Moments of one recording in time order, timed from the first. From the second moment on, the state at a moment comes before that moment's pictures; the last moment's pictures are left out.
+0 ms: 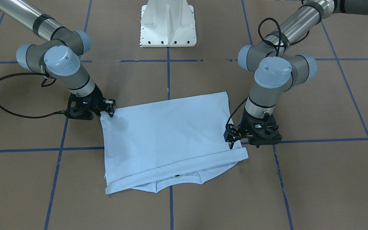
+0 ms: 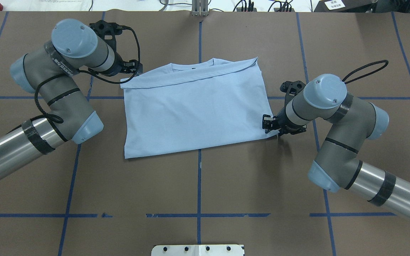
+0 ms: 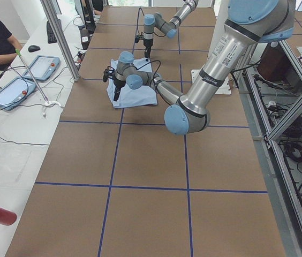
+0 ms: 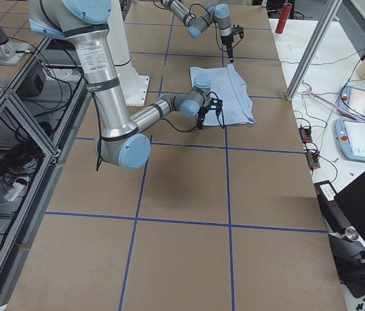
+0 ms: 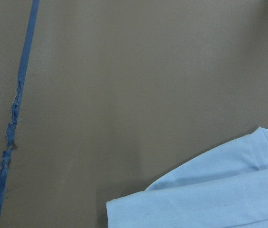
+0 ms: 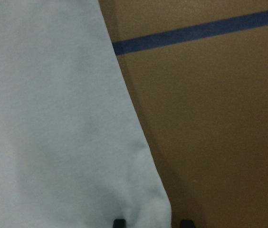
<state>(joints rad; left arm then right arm) -0.79 -2.19 -1.44 -1.94 -1.82 -1.06 0.65 -1.20 1.62 -1.19 2.00 1.31</state>
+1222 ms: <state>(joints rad) -0.78 -2.18 -1.45 -1.94 -1.82 -1.07 0.39 -1.69 2.14 -1.18 2.02 1.34</state>
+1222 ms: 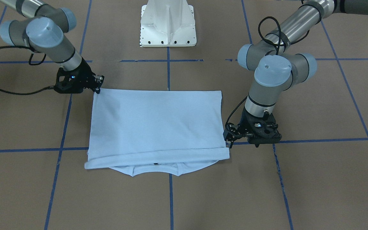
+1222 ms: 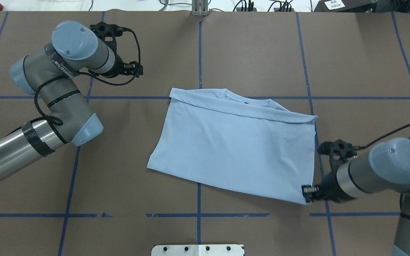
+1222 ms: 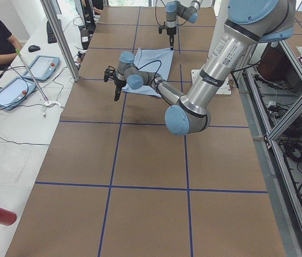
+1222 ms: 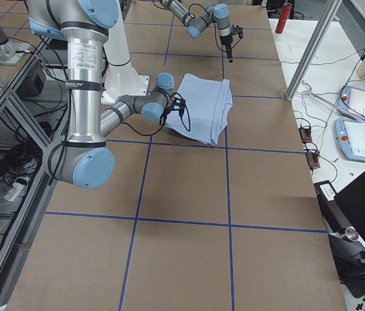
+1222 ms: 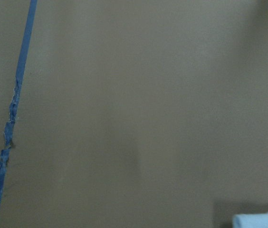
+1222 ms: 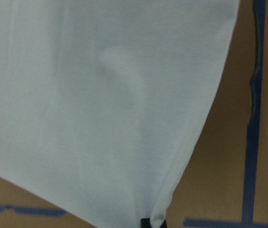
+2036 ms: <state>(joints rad) -0.74 -2.16 -1.55 -1.94 -1.84 -1.15 0.25 -1.75 2.23 -1.18 1.99 1.44</state>
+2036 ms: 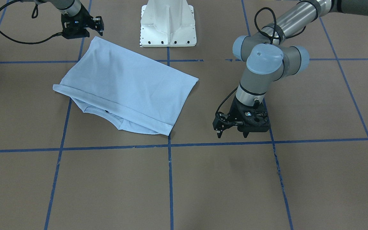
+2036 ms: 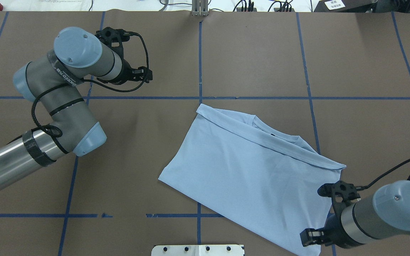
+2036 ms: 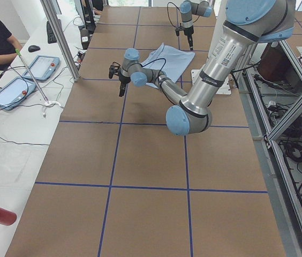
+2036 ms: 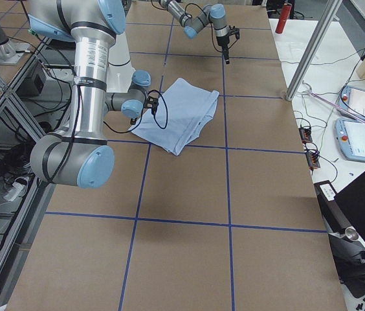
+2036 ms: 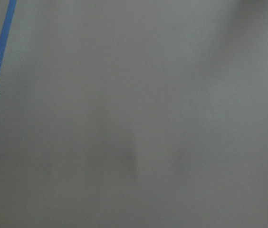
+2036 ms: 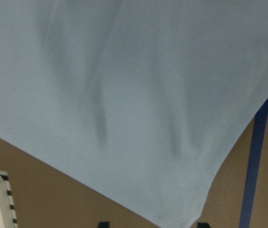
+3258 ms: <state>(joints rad) -0.35 -2.04 -1.76 -1.90 -1.76 -1.87 0.64 -1.58 2.13 -1.18 1.98 1.43</state>
